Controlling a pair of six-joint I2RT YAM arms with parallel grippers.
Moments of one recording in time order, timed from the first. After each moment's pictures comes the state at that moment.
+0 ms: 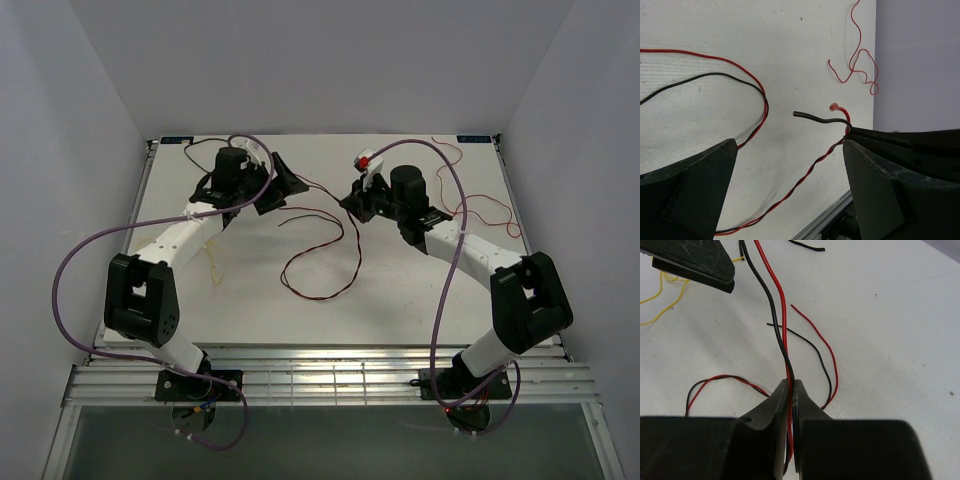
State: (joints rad) left arm -0.30 1.61 1.23 -0.17 0.42 -0.75; right arm 0.51 1.57 1.02 0.23 -0.43 -0.05
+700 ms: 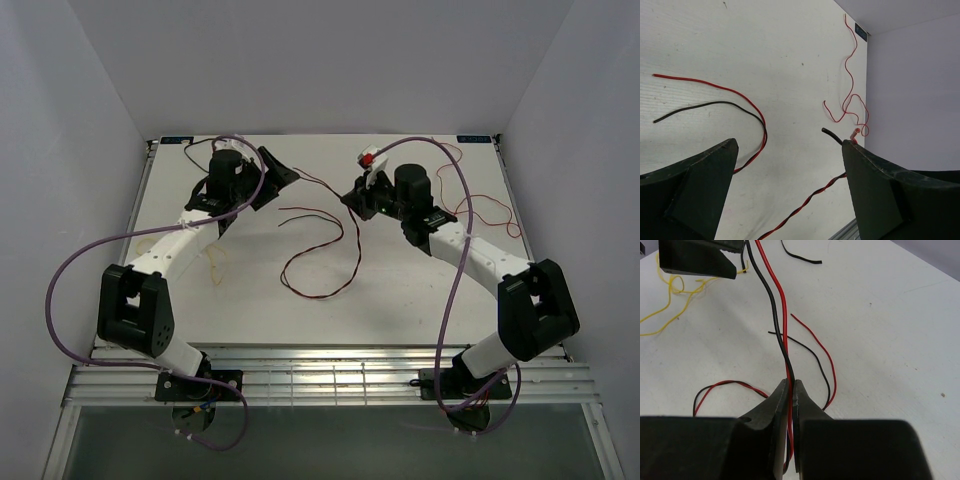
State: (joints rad) left arm -0.30 1.53 1.15 -0.04 0.24 -0.87; right arm 0.51 1.51 1.02 0.23 -0.41 -0.03
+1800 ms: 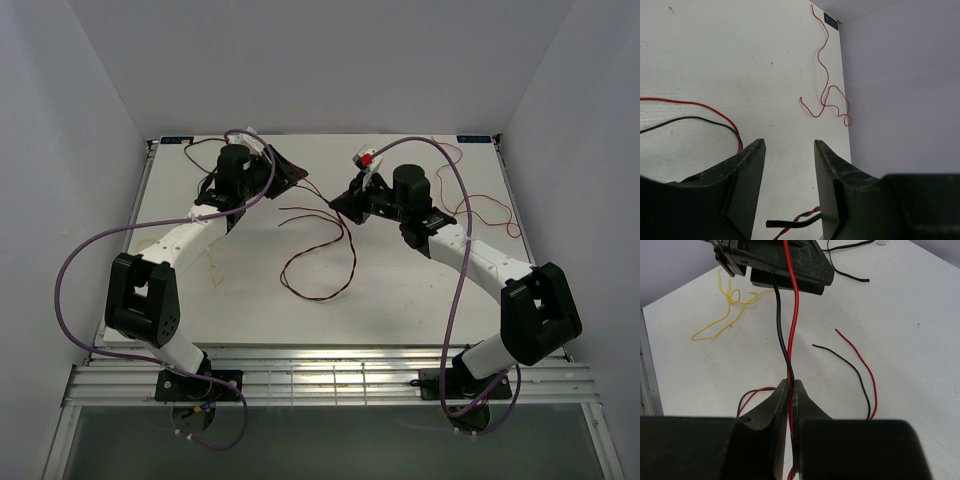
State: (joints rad) left arm -0.33 1.60 1.19 0.08 0.31 -0.88; right arm 0.54 1.48 1.02 0.26 -0.55 0.06
